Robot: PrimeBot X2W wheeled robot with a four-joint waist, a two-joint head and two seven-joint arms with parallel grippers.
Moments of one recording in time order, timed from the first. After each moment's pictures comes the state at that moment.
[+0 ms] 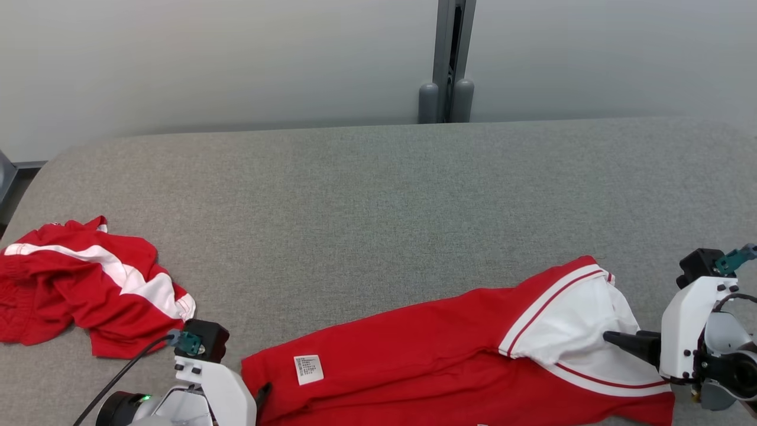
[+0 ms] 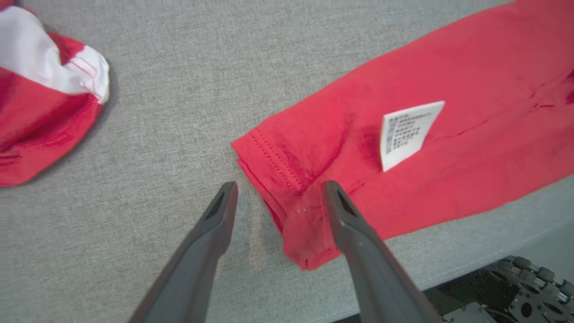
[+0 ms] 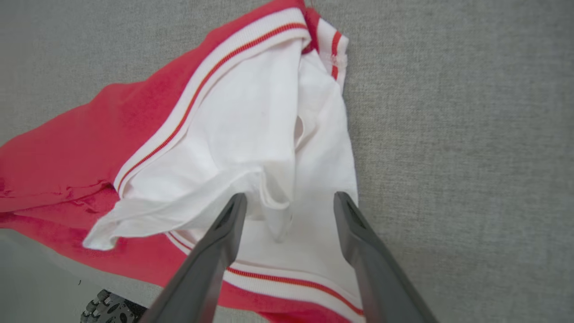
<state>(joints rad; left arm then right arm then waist) -0.41 0.67 -1.10 0.07 -1.11 0.42 0.32 -0.61 -0.66 1.00 0.62 1.37 0.13 0.43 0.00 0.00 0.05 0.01</state>
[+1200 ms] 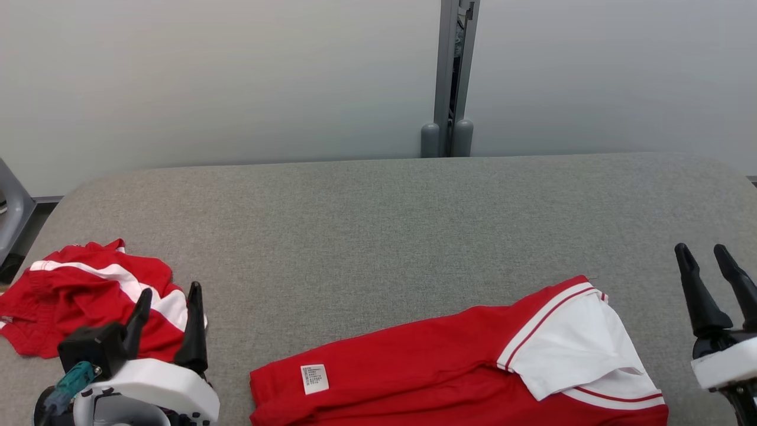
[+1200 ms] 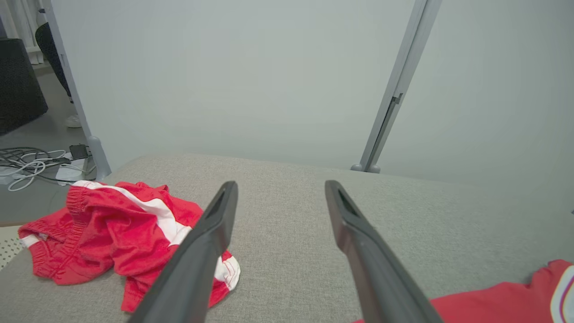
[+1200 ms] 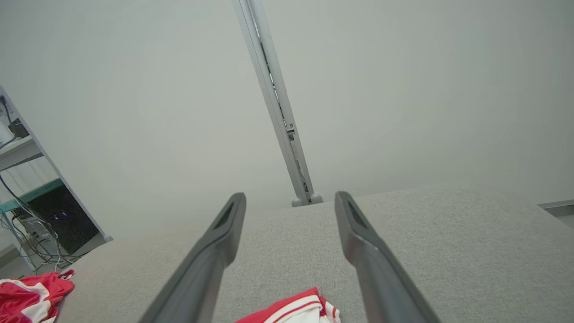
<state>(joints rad) -0.17 0.64 -0.71 -0.06 -1.01 0.58 -0.26 -0.14 -0.54 0.28 0.25 0.90 0.13 -0.26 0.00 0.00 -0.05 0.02</state>
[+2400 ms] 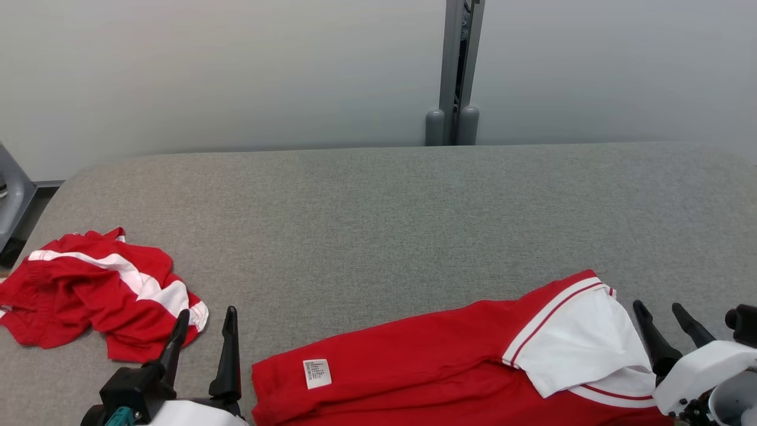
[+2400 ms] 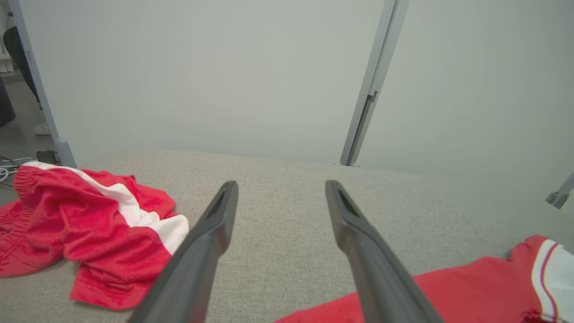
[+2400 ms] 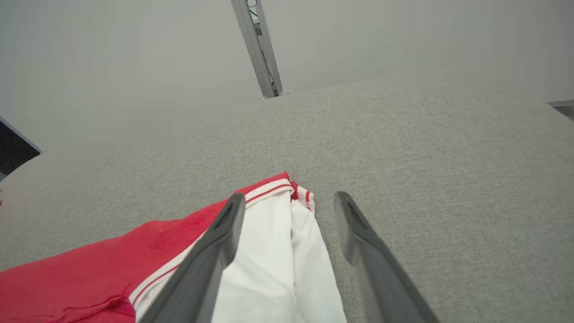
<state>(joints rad) 0.03 0.28 -0.35 0.08 -0.55 0.25 -0.26 -0.11 -0.31 0.12 0.37 0.58 0.13 -0.01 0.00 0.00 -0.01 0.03</state>
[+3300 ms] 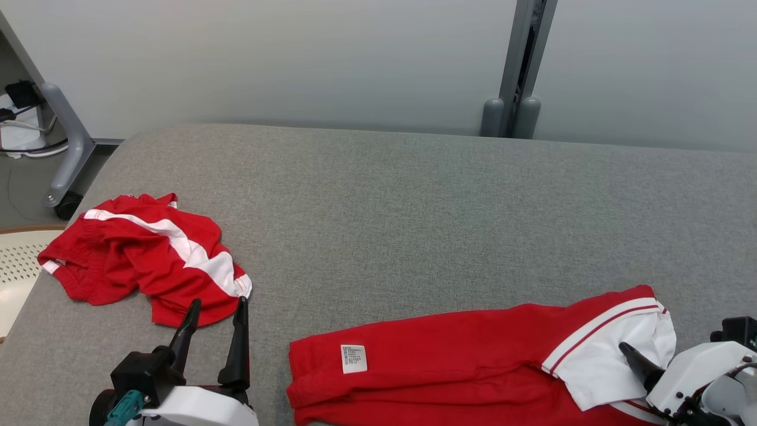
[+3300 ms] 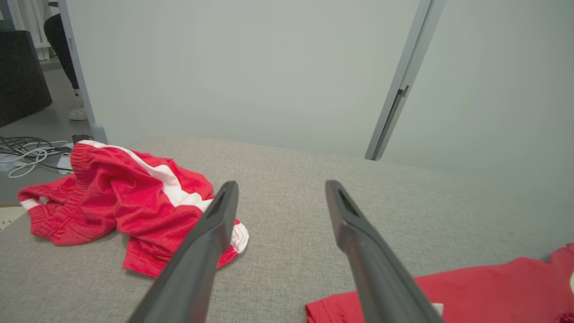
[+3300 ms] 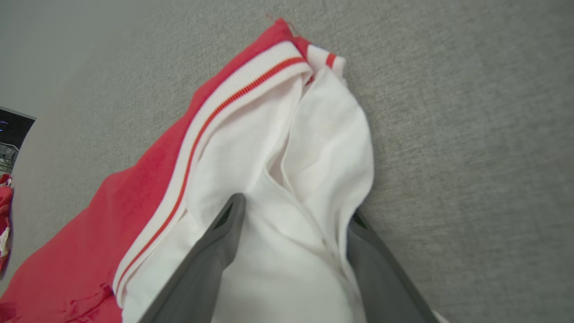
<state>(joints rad) -0.02 0.28 -0.38 0.13 -0.56 0.21 -0.26 -0.27 -0.29 0.18 0.76 0.90 0.13 0.25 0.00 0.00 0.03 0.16</state>
